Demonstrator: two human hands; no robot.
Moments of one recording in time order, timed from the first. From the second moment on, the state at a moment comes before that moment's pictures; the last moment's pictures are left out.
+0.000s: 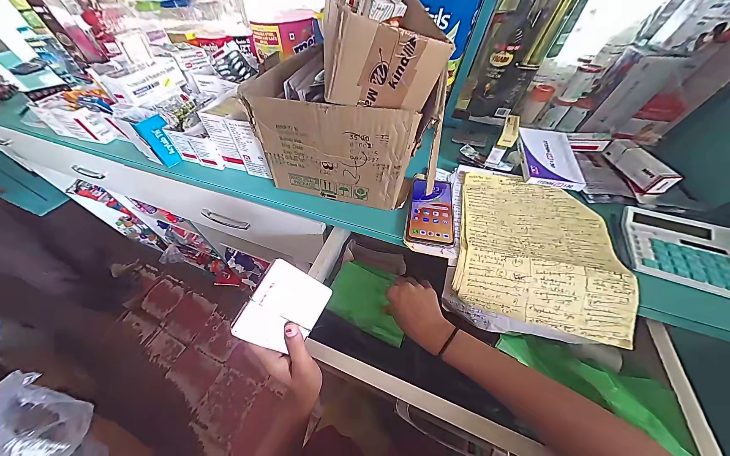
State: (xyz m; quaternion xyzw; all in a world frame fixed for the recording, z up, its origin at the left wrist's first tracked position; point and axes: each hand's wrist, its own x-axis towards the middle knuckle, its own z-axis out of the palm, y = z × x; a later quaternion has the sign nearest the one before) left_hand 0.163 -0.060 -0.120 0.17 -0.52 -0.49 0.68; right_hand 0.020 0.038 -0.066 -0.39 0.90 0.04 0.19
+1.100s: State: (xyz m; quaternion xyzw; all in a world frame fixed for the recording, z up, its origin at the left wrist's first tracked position) left_hand 0.176 -0.123 -0.096 -0.17 -0.79 -0.57 0.15; right_hand 0.002 0.087 -0.057 -0.52 0.65 -0.45 0.32
